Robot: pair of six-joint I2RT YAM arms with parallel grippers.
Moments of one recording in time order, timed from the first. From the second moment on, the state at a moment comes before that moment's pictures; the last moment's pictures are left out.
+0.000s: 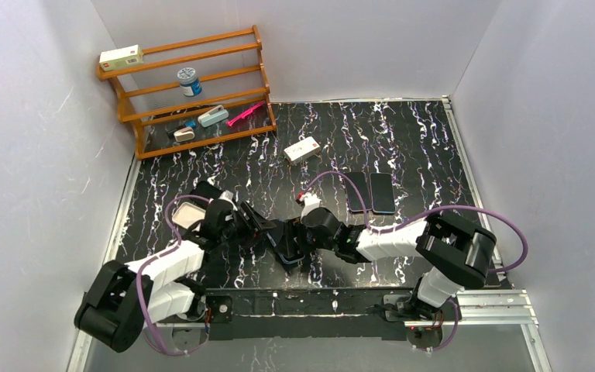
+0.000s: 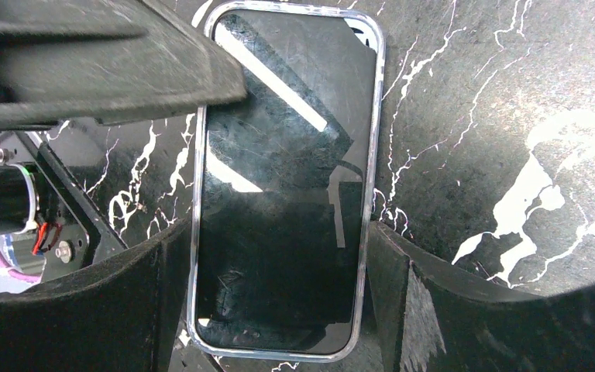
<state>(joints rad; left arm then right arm) -0.44 1.09 0.27 0.12 0.27 -1.11 1.11 1.59 0.64 0.34 0.01 0.70</state>
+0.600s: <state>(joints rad) -0.57 1.21 0.27 0.31 0.22 -1.19 1.11 1.57 0.63 0.37 0.01 0.69</state>
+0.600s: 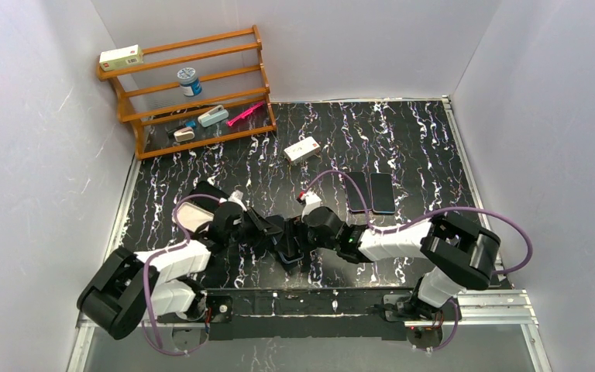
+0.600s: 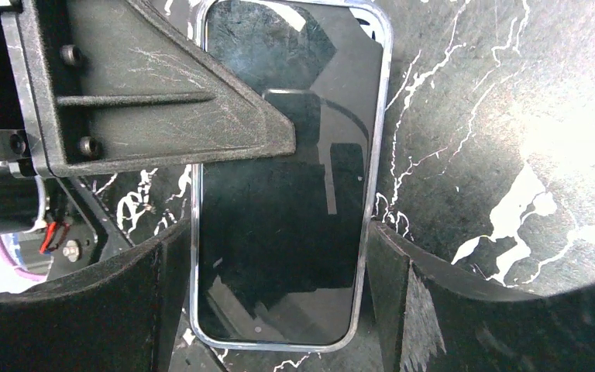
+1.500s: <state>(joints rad) -0.58 0.80 0.16 0.43 -0.06 -1.48 1.12 0.92 0.27 0.50 0.10 1.05</state>
